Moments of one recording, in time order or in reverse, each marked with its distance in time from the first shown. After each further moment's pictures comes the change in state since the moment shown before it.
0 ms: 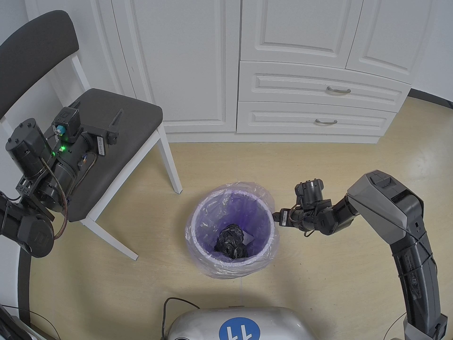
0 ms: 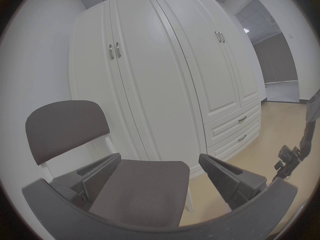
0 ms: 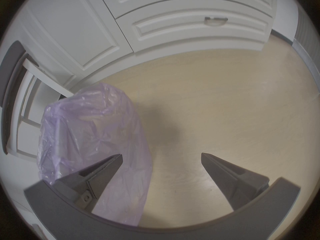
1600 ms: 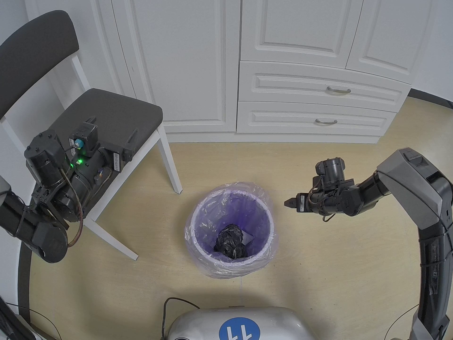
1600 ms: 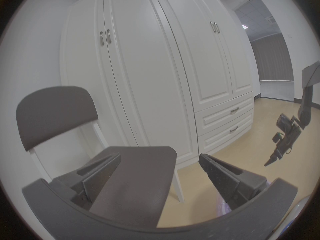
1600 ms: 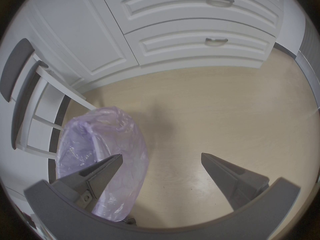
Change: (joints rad) left arm -0.035 0.084 0.018 -0.003 -0.001 -0.018; right arm -0.056 -0.231 0.136 0.089 0.035 -0.115
